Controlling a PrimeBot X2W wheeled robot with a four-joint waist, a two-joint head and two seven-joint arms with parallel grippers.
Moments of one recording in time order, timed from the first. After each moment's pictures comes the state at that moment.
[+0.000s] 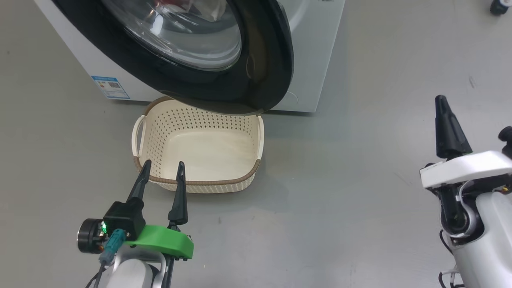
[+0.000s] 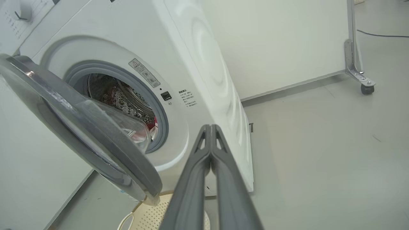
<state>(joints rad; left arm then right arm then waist) -0.16 0.03 -0.30 0.21 -0.34 0.12 -0.25 -0.27 -0.23 0.17 0.15 0.80 0.10 -0.16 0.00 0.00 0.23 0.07</state>
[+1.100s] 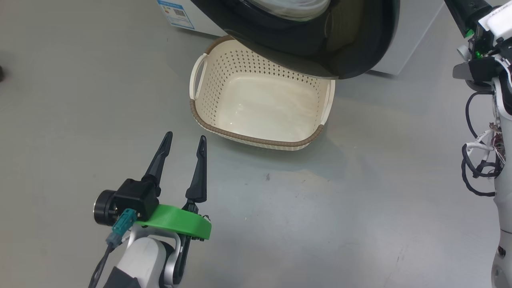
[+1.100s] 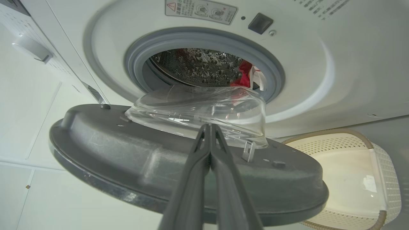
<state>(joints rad) -0.26 0.03 -0.40 0.16 -0.41 0.12 -0.25 -0.76 -0.22 0.07 0.17 1.40 -0.09 0.46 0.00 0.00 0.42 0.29</state>
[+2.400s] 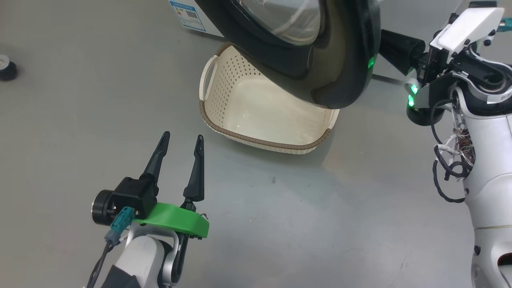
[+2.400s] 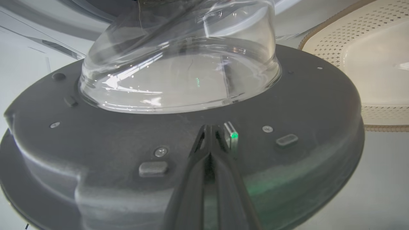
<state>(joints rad) -0.27 0.03 -0.39 0.17 -0.41 0.12 -0.25 -0.82 -0.15 0.12 0.41 1.59 -0.13 0.76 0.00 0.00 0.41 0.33</state>
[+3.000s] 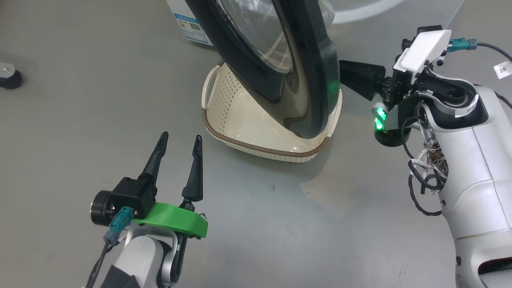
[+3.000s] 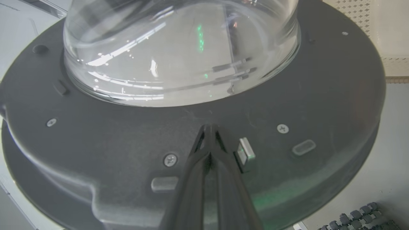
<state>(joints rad) -0.27 0.03 -0.38 0.18 -0.41 0.12 -0.25 -0.79 -0.10 0.19 0.47 1.66 -0.13 0.84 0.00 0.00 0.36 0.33</state>
